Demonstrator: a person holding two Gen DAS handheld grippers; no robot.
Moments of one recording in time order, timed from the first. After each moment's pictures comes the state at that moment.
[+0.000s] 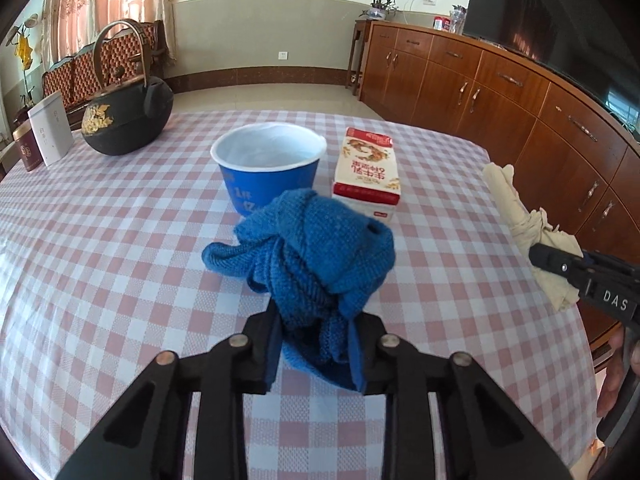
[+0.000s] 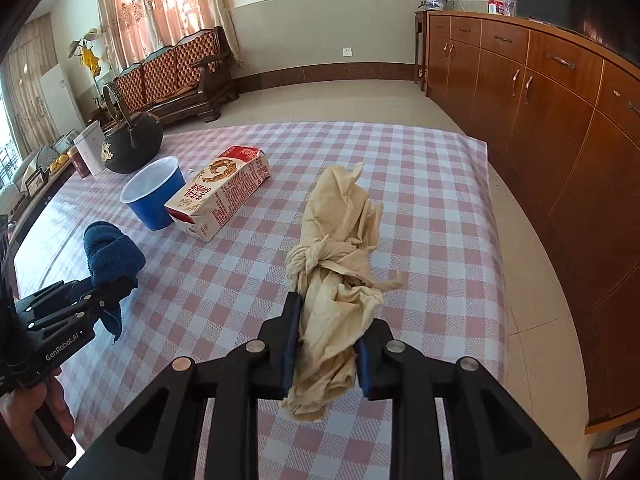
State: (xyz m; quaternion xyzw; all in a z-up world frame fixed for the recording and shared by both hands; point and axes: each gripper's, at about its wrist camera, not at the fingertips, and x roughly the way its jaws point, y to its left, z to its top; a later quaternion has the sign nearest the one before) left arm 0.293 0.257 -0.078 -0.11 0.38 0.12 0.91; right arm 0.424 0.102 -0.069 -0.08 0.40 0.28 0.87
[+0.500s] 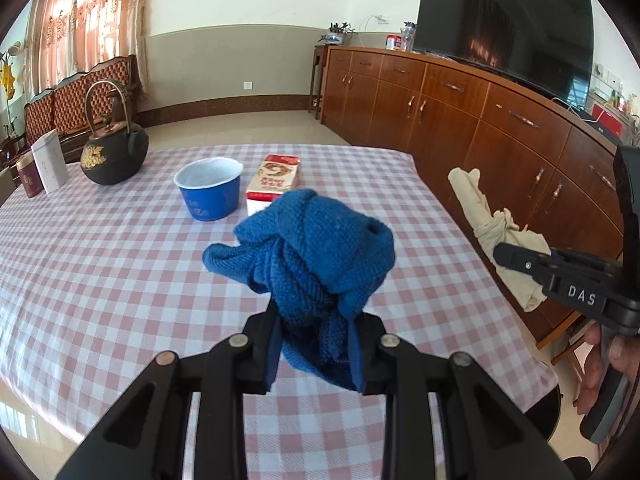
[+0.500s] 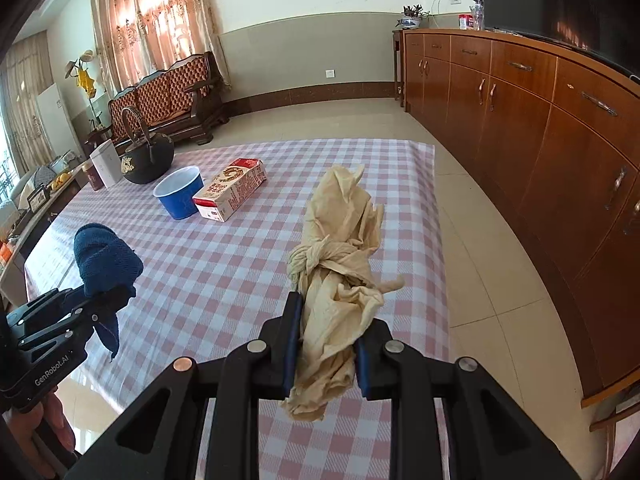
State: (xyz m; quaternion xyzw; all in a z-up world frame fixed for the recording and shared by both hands) left arm 0.229 0.176 -0.030 -0.08 0.34 0.06 0.93; right arm 0.341 0.029 -0.034 -0.05 0.37 0.26 0.89
